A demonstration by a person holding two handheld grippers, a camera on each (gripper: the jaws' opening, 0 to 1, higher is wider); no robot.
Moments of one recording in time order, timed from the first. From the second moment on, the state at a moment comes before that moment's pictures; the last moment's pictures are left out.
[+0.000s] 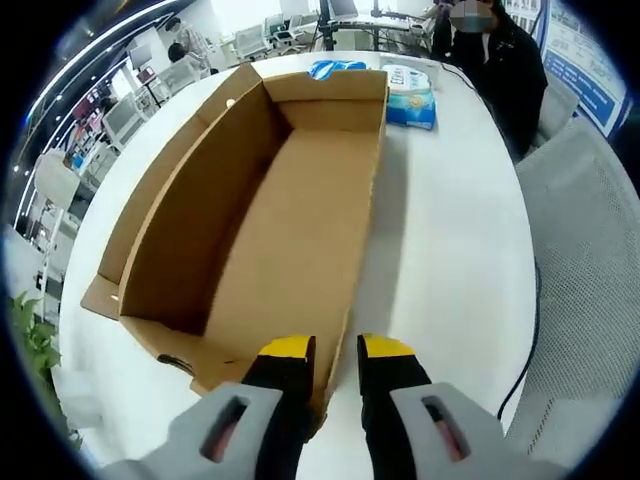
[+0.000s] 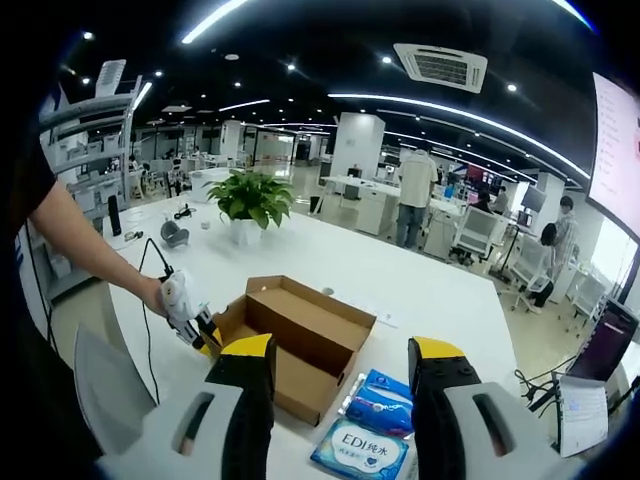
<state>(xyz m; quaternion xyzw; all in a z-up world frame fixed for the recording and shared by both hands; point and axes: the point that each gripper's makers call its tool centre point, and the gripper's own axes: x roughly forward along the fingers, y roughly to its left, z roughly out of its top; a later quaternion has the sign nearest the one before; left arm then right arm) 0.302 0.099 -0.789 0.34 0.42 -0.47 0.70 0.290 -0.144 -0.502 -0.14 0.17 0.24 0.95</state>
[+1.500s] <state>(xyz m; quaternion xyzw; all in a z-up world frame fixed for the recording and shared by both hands) 0.295 0.105 -0.796 0.37 0.41 -0.49 0.67 0.380 -0.121 -0.460 -0.12 0.20 0.23 0.95</state>
